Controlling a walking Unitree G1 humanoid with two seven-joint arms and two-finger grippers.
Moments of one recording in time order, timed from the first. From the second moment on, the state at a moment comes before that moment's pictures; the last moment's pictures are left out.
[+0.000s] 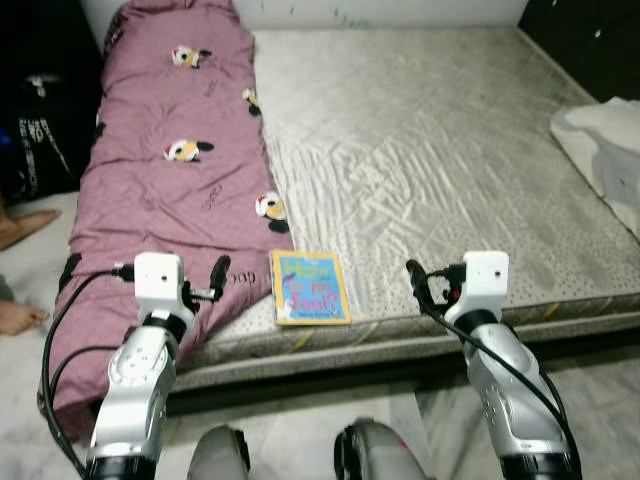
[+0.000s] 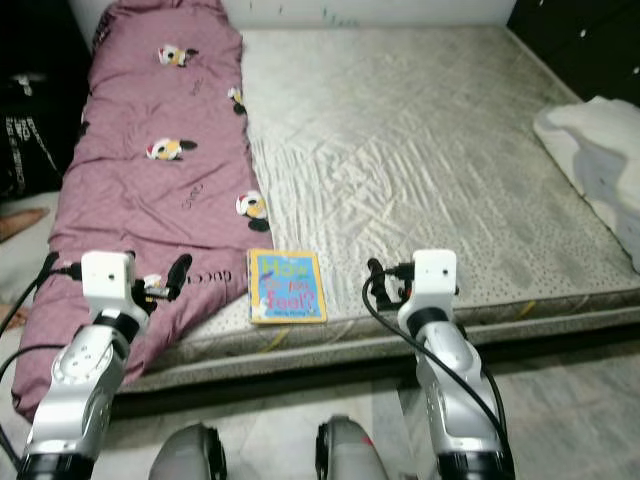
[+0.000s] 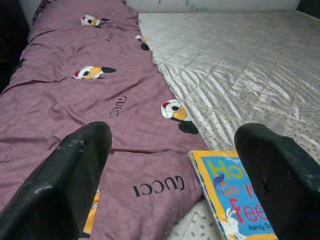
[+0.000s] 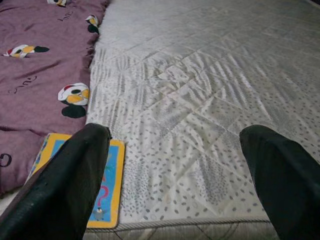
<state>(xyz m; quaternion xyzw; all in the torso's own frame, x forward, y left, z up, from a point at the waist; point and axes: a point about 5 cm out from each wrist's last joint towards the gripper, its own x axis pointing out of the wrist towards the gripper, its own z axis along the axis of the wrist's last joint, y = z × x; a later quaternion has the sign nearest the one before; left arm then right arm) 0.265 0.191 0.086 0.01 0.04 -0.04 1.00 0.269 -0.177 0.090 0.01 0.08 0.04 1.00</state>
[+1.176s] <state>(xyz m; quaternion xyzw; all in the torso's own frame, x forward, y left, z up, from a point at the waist) 0.264 0.185 0.088 -0.01 0.03 -0.05 1.00 0.270 -0.179 0.085 0.00 0.10 0.04 0.99</state>
